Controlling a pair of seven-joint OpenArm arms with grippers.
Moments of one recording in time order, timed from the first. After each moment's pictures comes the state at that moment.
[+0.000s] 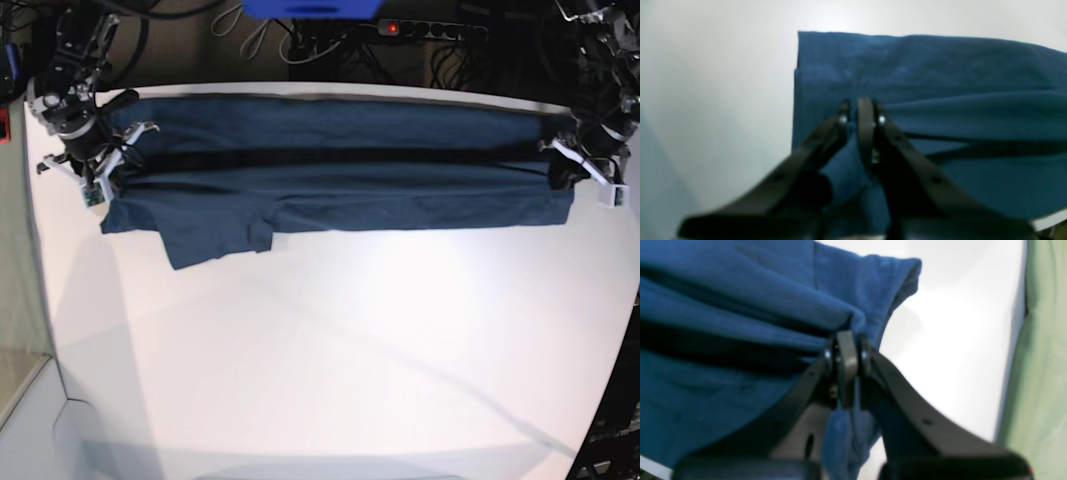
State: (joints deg) left arm 14.4 -17.6 -36.9 84.4 -30.4 -38.3 41.9; right arm -16.4 1.9 31.2 101.4 -9.8 40.3 -31.4
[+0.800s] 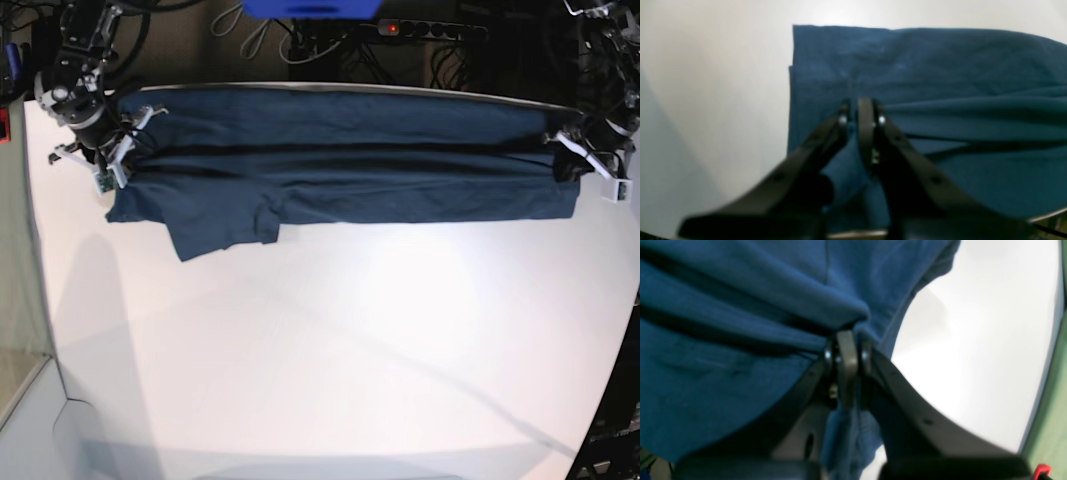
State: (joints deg) left arm 15.6 -19.1 -36.9 84.8 -30.9 -38.3 43.1; right arm -18.8 3.5 27.9 100.5 -10.3 40.3 -31.7
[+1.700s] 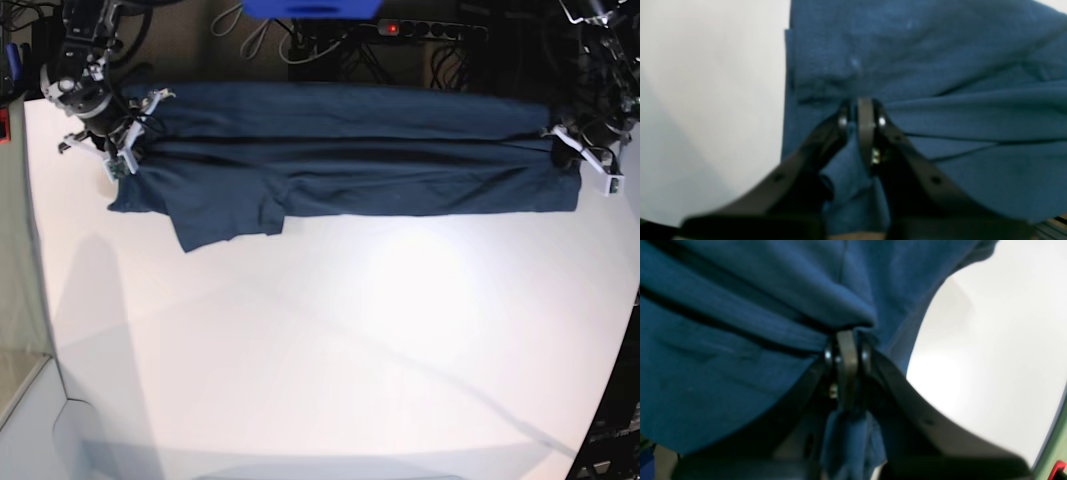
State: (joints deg) left arm 13.5 -19.1 -36.9 79.2 -25.7 -38.3 45.4; right arm -21.8 4.2 25.2 99.9 -9.4 40.1 -32.3
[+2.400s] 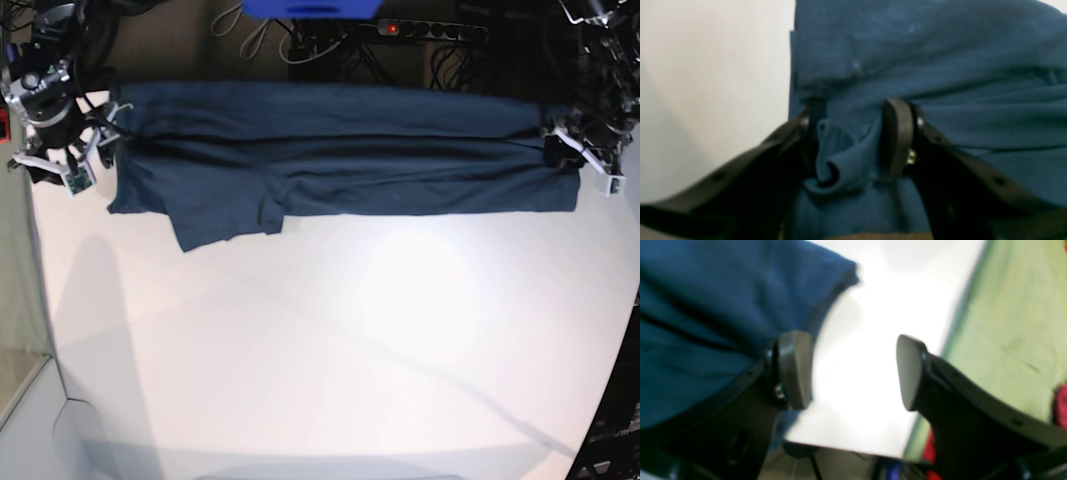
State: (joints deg) left arm 13.6 -19.2 -36.9 79.2 -25.7 -38.3 45.4; right arm -23.7 8.6 29.3 113.6 -10.3 40.3 -38.5
